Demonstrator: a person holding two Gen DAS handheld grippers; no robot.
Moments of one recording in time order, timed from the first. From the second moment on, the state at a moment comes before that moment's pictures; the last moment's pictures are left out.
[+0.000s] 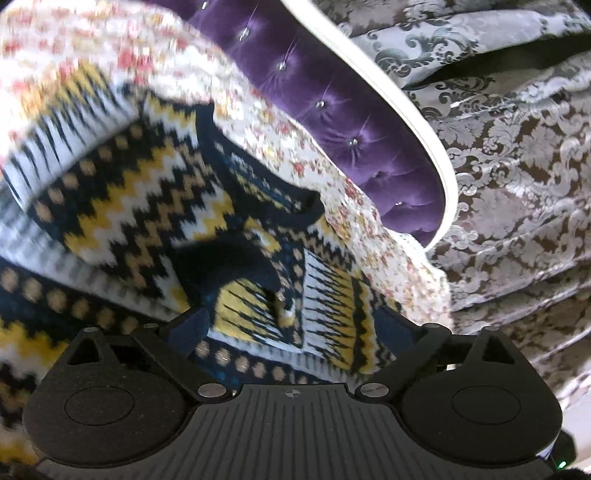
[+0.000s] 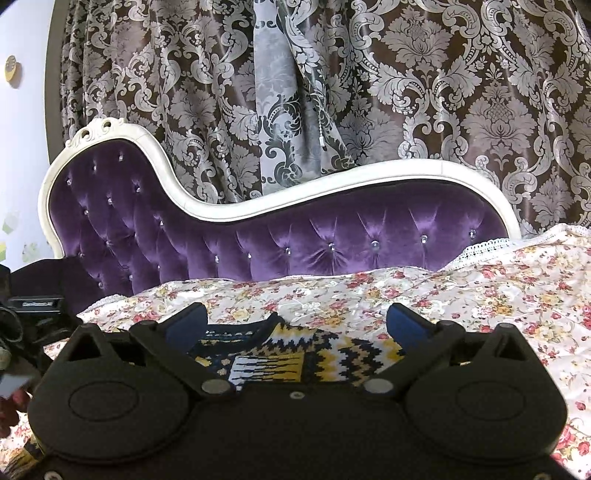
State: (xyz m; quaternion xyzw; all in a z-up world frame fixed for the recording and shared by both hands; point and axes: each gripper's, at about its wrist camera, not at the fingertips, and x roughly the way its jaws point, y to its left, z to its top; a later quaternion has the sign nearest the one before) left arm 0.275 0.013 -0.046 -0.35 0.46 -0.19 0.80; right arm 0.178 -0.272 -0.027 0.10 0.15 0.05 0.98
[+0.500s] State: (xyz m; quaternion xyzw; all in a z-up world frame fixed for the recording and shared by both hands) left arm 0.305 0.001 -0.078 -0.43 0.43 -0.14 0.78; right arm 0.182 -0.264 -0.029 0.08 0.17 0.06 0.98
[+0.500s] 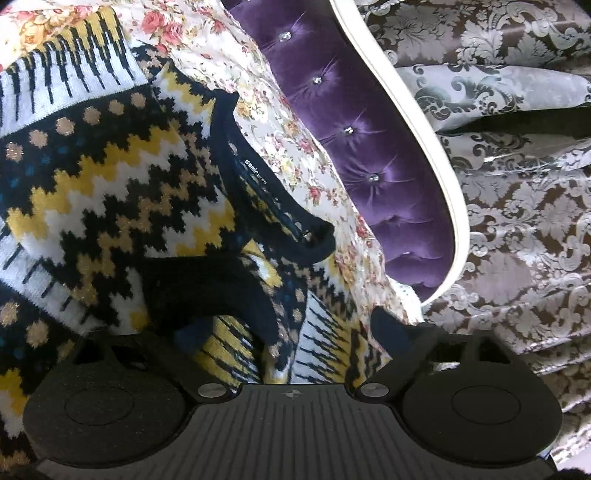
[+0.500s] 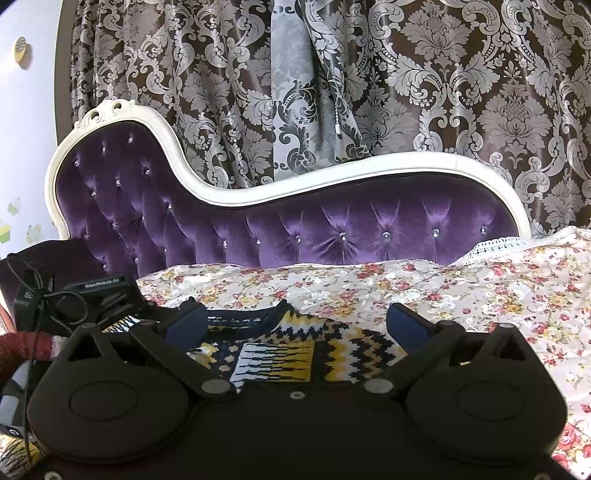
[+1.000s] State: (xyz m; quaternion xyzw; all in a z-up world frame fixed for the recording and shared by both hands) left arm 0.286 -0.034 0.056 -0.18 0.30 -0.21 0.91; right arm 0.186 -0.324 -0.037 0.17 0.18 -0.04 0.97
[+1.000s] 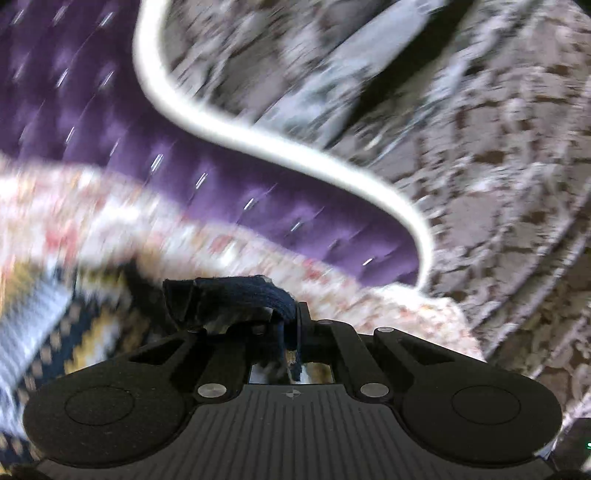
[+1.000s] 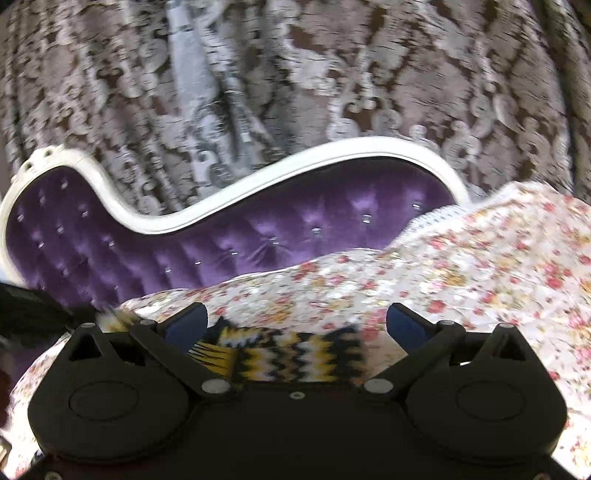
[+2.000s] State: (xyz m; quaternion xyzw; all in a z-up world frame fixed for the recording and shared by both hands) left arm 0.312 0.083 -0.057 -0.05 0.40 -0.08 0.91; right arm 0.204 -0.312 -0.053 0.14 0.25 -0.03 0.96
